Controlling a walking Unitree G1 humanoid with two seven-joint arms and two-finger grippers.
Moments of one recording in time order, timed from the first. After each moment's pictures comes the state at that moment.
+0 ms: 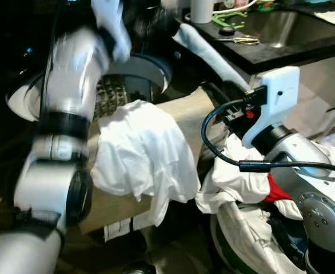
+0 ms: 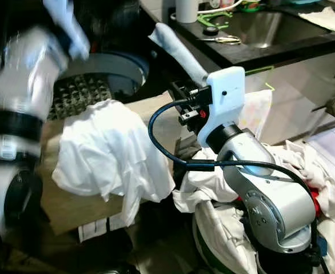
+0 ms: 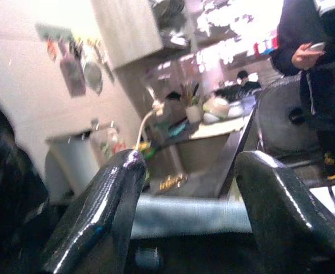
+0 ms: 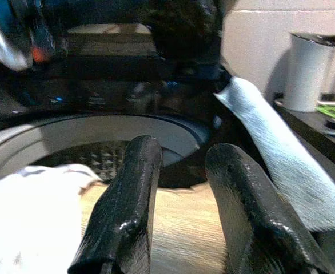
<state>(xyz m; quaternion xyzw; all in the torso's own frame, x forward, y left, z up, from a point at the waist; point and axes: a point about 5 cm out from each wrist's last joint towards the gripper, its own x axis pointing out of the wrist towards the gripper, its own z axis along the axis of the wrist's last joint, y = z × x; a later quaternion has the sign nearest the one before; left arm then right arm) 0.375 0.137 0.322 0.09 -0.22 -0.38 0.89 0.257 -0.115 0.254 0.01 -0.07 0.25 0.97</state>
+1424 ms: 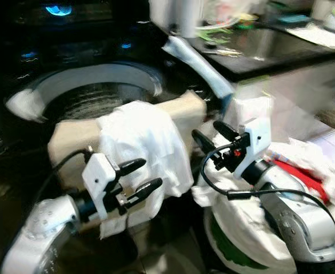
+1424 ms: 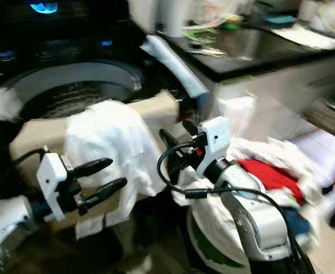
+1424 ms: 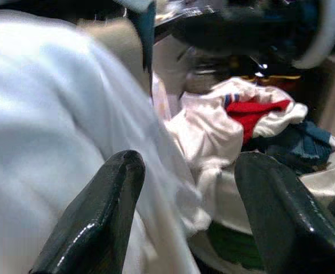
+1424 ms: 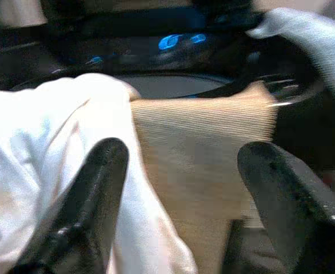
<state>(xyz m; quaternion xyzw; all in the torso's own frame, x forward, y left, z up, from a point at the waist) 0.201 0.153 0.144 0.04 0.04 -0.43 0.90 0.269 -0.127 0.164 0.04 0.00 0.32 0.95</state>
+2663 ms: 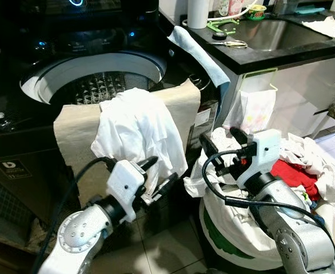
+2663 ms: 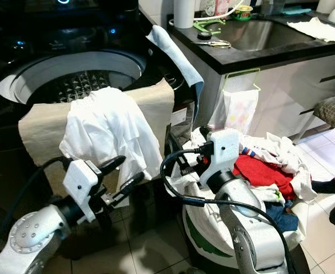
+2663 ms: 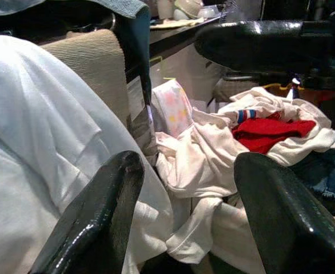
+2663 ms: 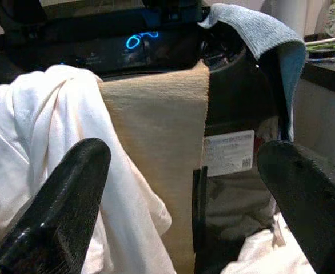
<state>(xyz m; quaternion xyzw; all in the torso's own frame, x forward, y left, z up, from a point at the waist) 0.204 0.113 0.139 0.06 -0.01 -0.37 0.93 0.247 -0.132 0.156 0.06 -0.02 0.22 0.97</state>
